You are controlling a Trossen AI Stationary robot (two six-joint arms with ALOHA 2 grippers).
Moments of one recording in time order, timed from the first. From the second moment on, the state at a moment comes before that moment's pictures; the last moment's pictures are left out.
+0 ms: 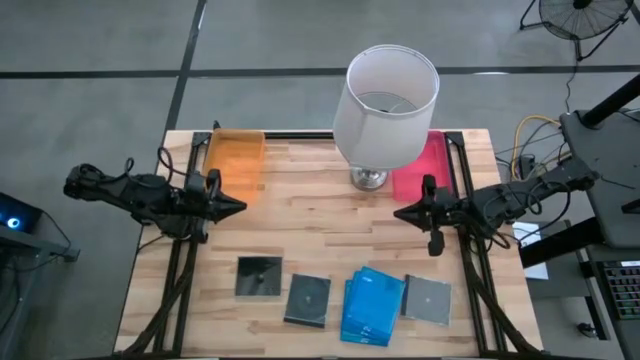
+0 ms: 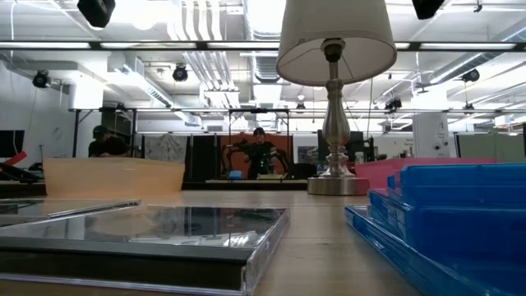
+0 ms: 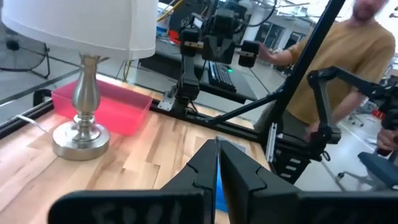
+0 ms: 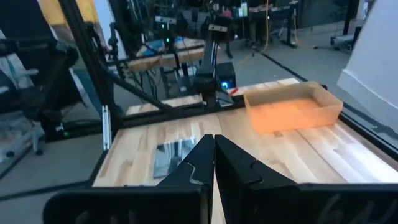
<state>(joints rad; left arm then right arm) -0.31 0.53 0.68 -0.24 -0.31 -0.36 0.40 0.72 0.68 -0.08 0.42 0.28</state>
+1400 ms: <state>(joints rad) -0.32 1.13 1.18 -0.54 -0.15 -0.42 0.69 1.23 1.29 -0.84 0.26 0.93</state>
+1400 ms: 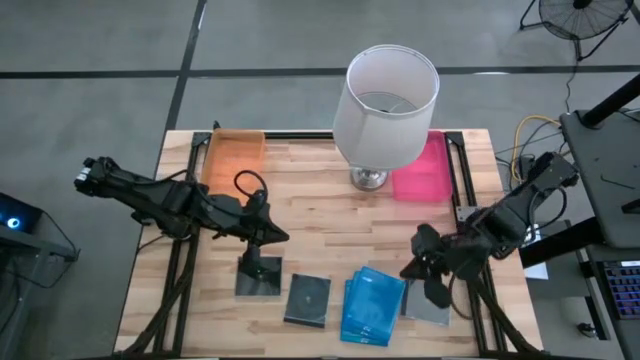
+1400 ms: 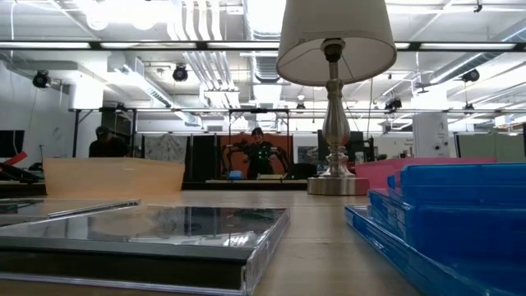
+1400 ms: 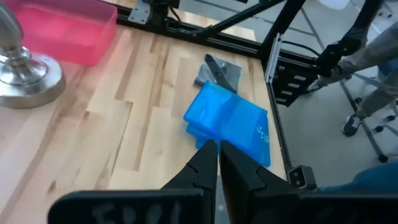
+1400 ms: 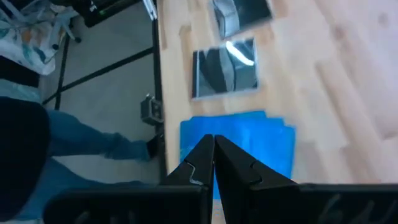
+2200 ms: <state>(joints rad) -0.33 1.28 1.17 -0.48 -0.13 -0.52 0.87 1.51 1.29 -0.84 0.26 1.98</state>
